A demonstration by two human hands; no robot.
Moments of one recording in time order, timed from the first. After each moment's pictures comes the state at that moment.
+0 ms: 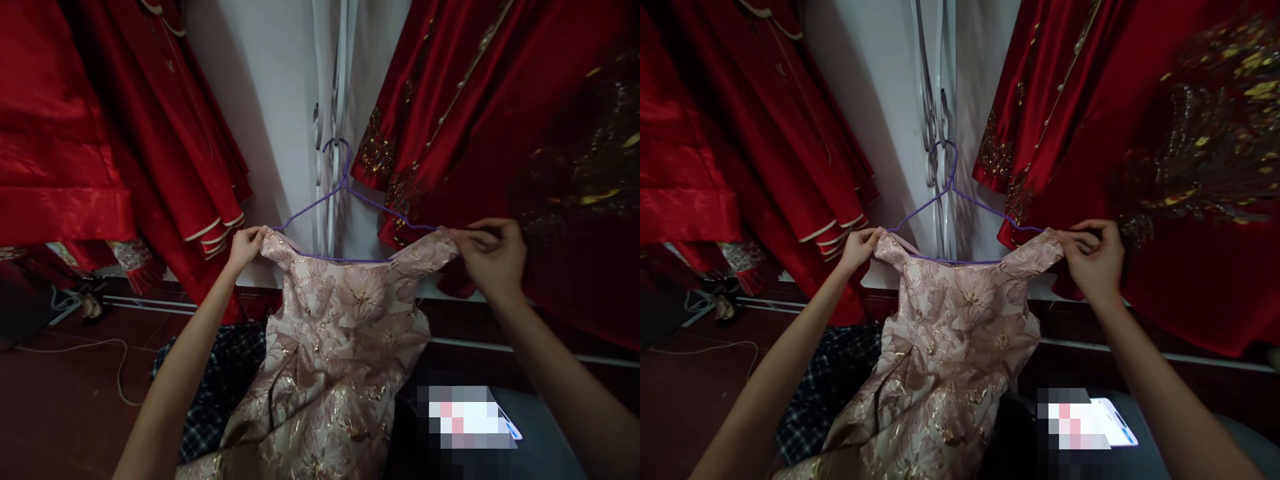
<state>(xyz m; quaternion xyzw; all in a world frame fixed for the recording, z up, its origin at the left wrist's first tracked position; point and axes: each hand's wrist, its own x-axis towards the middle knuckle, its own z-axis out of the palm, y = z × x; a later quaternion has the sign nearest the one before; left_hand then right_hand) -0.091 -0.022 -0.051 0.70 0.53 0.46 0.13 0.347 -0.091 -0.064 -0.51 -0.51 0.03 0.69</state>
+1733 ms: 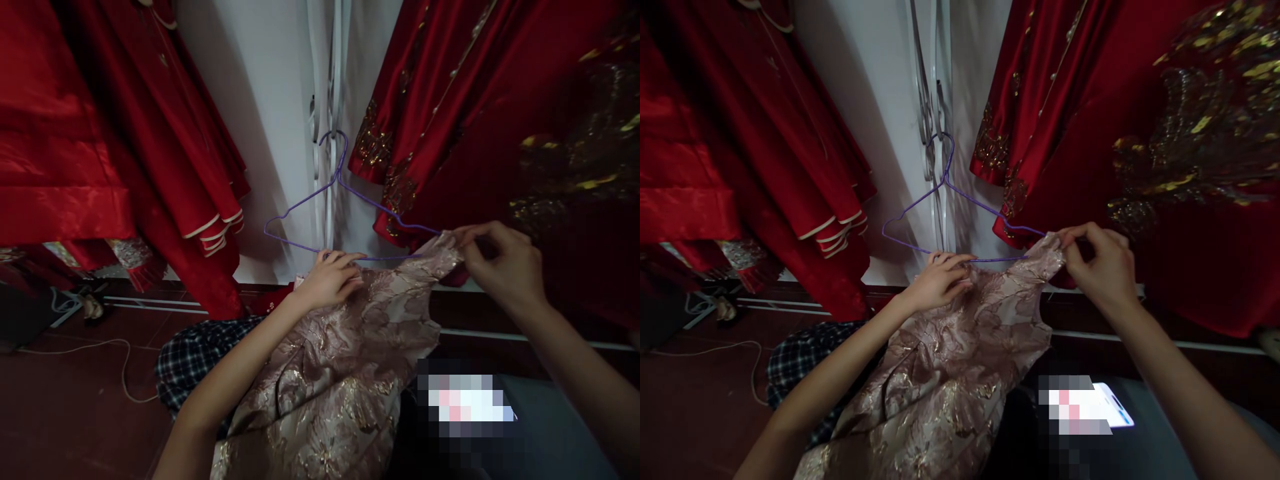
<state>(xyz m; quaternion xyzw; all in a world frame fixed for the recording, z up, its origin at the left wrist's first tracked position) 0.049 -0.115 -0.065 0.93 0.25 0.25 -0.02 0.340 -0.138 -0.051 -0.57 -0.64 -0.19 0.47</state>
